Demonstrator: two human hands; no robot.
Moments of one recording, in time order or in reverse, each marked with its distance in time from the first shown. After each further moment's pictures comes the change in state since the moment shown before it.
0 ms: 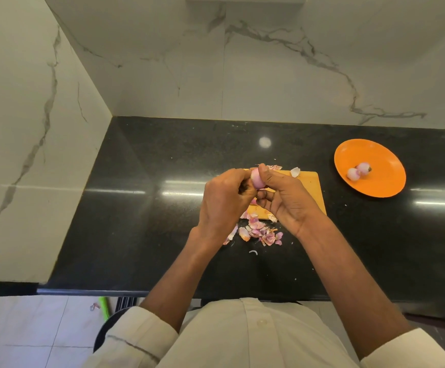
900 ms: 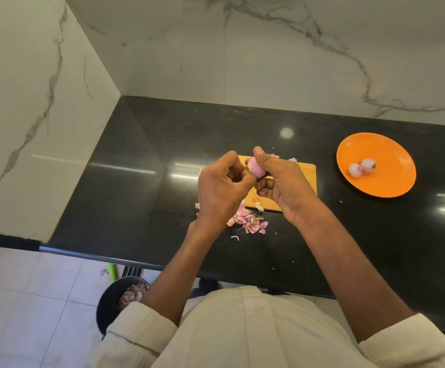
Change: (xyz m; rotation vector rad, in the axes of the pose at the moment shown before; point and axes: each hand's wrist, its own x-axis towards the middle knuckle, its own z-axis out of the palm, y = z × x) left_hand -0.005 0.052 0.038 -0.204 0.116 -0.418; right_hand 0.003 -0.023 -0.046 -0.231 -0.082 -0.021
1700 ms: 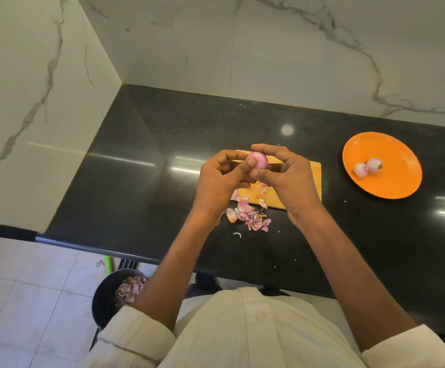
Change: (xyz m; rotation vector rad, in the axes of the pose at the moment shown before) left_hand 0.003 -0.010 -0.016 -0.466 -0.165 -0.321; right_hand 0.001 0.014 0.000 -0.224 -0.003 -0.388
